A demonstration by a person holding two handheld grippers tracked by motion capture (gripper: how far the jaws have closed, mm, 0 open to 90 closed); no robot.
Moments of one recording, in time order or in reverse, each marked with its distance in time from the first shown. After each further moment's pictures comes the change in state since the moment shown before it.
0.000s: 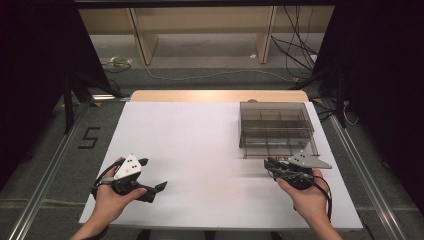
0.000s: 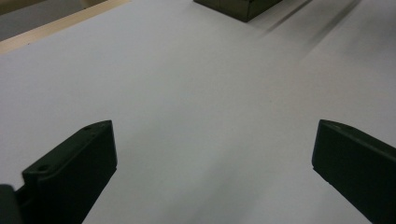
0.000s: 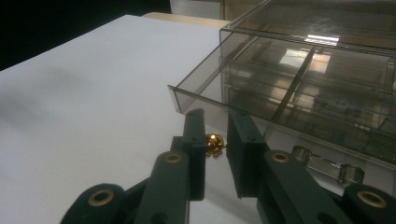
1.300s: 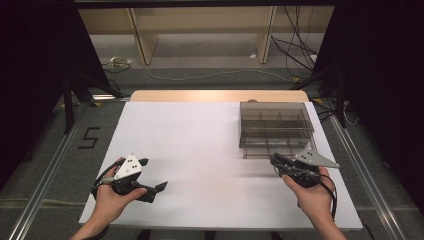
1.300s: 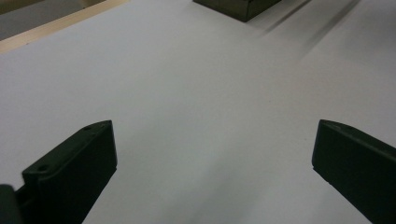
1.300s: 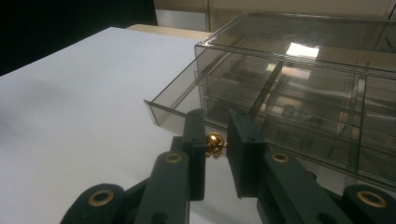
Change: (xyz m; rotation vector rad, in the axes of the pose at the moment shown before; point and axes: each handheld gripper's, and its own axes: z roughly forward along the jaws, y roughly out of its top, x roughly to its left) left arm 0.000 0.000 0.000 0.000 -0.002 0.001; right arm -0.010 0.005 -0.008 -0.039 -0.054 0.012
